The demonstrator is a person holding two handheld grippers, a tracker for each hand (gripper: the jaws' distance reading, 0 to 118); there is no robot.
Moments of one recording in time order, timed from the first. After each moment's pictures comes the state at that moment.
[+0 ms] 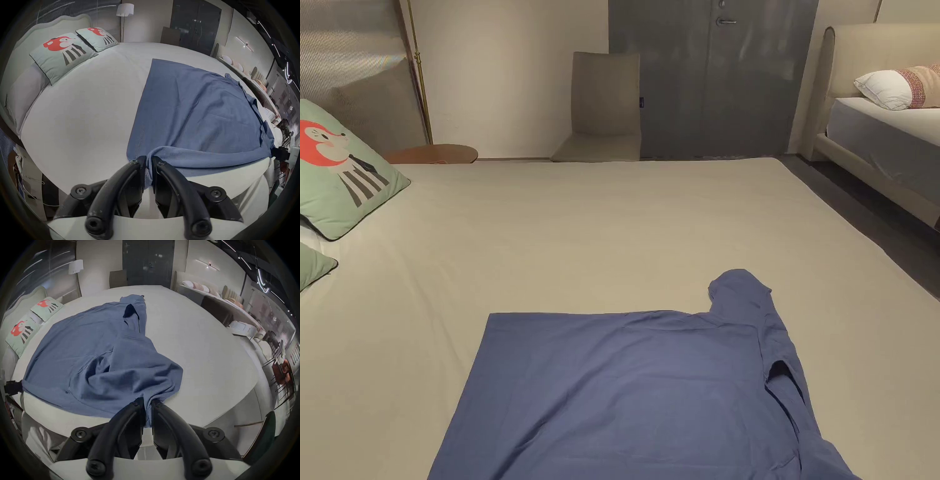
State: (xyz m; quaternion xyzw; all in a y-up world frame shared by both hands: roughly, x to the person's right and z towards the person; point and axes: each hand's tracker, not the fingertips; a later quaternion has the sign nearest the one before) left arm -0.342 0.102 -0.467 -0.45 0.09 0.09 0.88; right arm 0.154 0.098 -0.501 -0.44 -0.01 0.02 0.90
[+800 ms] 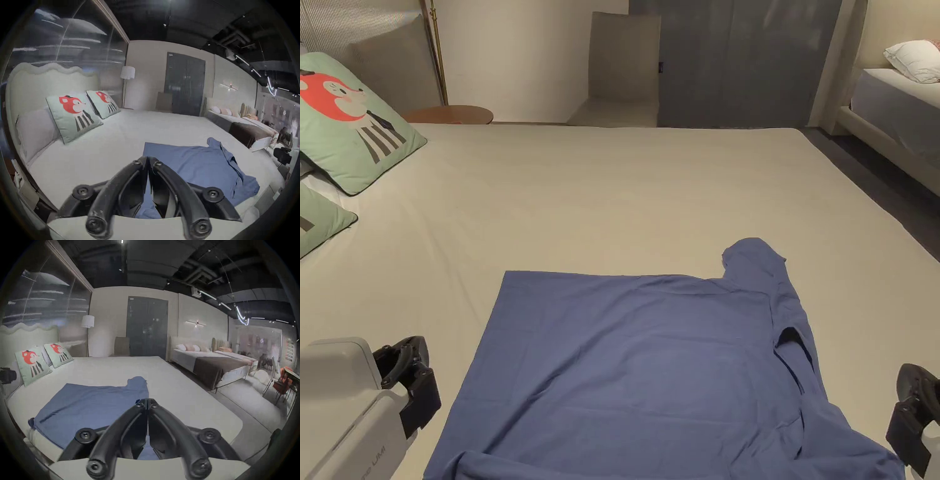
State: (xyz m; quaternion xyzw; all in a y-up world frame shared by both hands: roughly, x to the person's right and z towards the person) left arm -0.326 0.218 -0.427 -0.16 0.09 0.08 0.98; right arm 0.126 0.199 -0.464 -0.12 -0.01 0.01 0.99
